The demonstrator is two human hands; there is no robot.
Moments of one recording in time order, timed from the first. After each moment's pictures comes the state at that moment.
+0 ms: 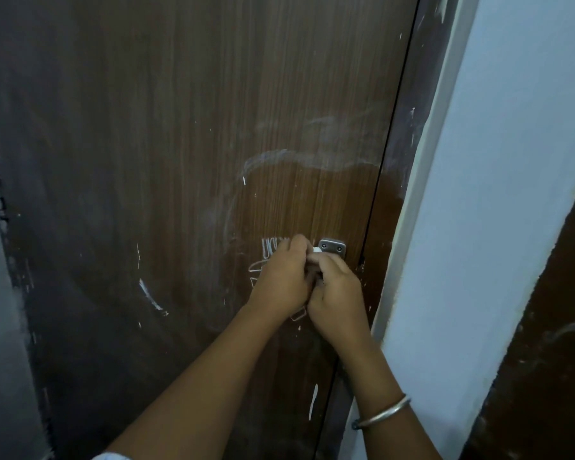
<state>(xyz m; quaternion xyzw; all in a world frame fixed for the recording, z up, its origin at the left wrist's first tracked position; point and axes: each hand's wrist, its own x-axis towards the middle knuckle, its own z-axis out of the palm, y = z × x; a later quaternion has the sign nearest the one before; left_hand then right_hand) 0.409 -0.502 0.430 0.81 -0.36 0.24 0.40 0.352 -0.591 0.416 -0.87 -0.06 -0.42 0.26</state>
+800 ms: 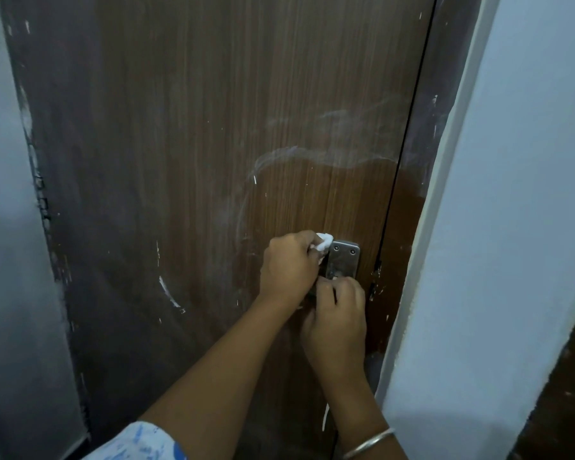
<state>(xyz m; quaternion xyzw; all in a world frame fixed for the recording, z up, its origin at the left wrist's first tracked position) 0.430 -0.518 0.434 0.79 -0.24 0.31 0.47 0.365 -0.584 0.372 -0.84 0.00 -0.52 0.13</state>
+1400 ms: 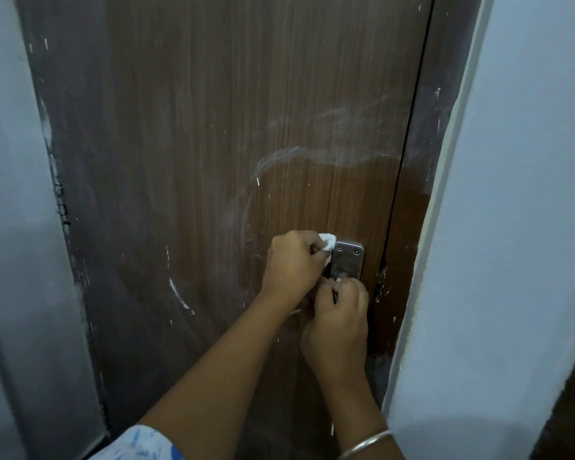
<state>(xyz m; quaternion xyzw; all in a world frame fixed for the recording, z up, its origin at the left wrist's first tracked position) 0.424 -0.519 0.443 0.81 -0.22 0.29 0.47 0.368 -0.585 0.368 -0.86 0.03 -0.49 0.12</state>
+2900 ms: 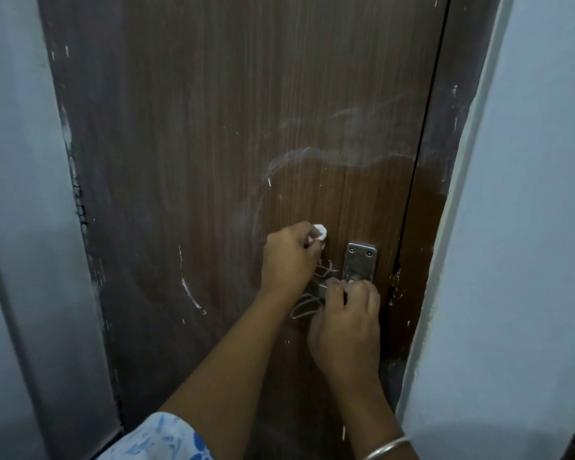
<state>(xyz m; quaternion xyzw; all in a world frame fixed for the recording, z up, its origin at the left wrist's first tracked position) 0.447 -0.504 0.438 0.78 -0.19 0.35 0.49 0.363 -0.580 0.374 -0.88 0.04 -0.46 0.07</state>
